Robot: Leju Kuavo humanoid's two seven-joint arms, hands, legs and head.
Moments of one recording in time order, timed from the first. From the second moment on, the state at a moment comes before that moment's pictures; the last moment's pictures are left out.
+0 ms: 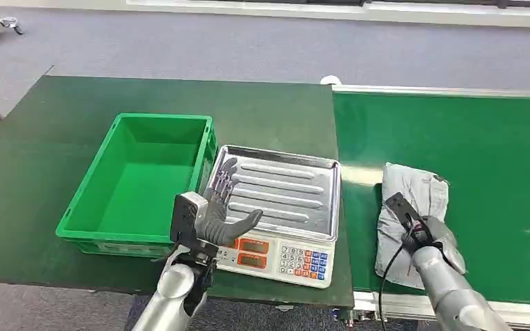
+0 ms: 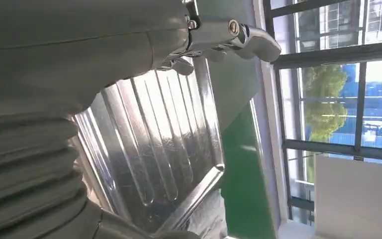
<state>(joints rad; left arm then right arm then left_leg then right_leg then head) -0.16 -0.22 -0.30 -1.17 -0.02 -0.04 -0.38 -0.62 -0.06 -0.15 -0.33 0.93 -0.19 0.15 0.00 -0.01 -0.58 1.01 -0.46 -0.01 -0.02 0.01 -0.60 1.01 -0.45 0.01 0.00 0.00</state>
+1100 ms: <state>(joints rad) -0.13 -0.21 -0.27 -1.19 -0.08 -0.01 -0.42 -0.54 0.02 -0.07 -0.91 0.92 -0.44 -0.12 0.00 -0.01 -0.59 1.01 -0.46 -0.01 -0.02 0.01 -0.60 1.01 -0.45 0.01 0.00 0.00</state>
